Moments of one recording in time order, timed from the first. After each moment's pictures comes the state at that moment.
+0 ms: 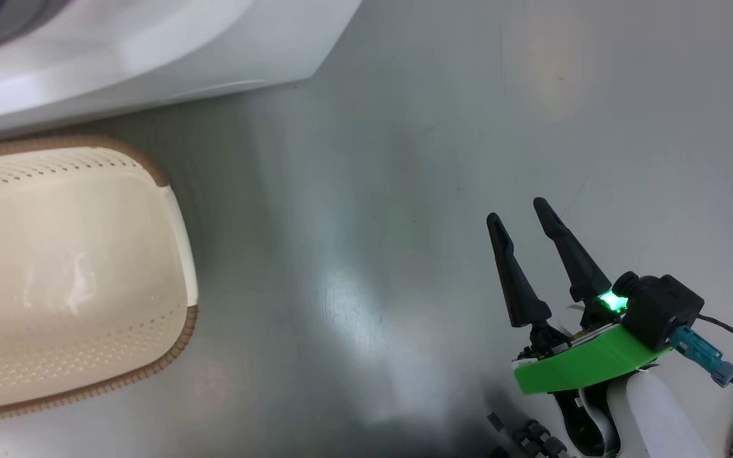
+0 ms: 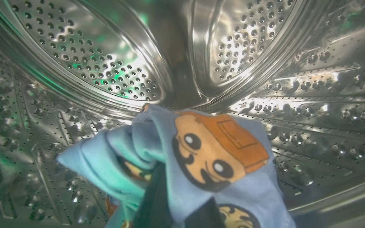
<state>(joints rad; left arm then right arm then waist) -1.27 0.40 -0.10 0.65 -0.29 -0.01 -0.02 -0.25 -0.05 0.19 0.04 0.33 0.13 -0.26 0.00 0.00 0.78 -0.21</state>
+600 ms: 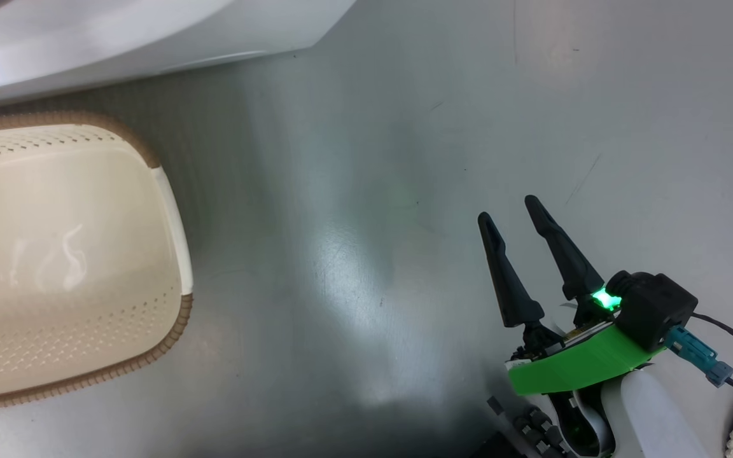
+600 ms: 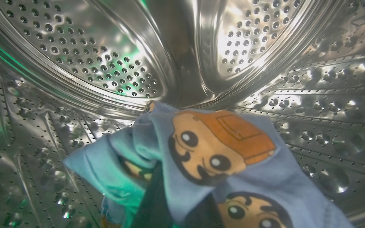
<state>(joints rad) -1.48 0.41 -0.16 0.89 -0.27 -0.09 -0.13 -0.25 -0.05 0.21 0.03 0.33 0.13 -0.26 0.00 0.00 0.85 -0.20</state>
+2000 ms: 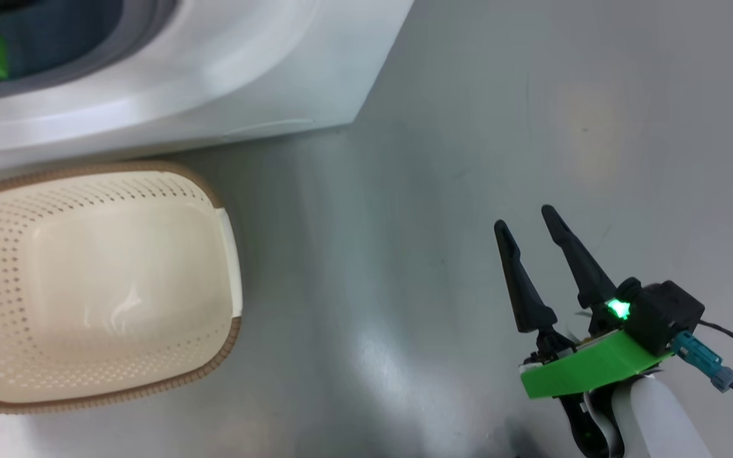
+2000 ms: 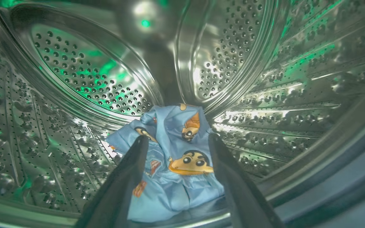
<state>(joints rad) -1.17 0.31 -0.18 0.77 -0.32 -0.03 -0.26 -0.24 -0.05 0.17 0.05 0.29 0.13 -0.26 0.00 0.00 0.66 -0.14</state>
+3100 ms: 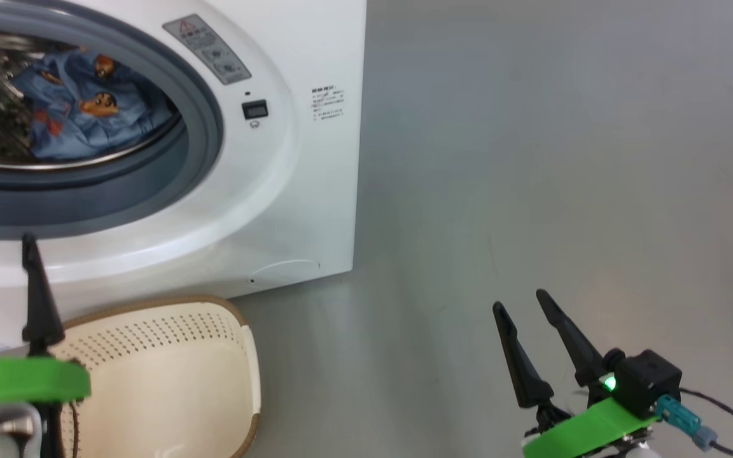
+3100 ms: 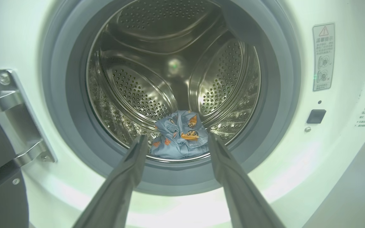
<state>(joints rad) -0.20 0.30 -0.02 0.07 -0.39 0.19 -0.24 -0.07 -0.05 0.17 0.09 0.28 0.13 -0.26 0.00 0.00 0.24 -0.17</state>
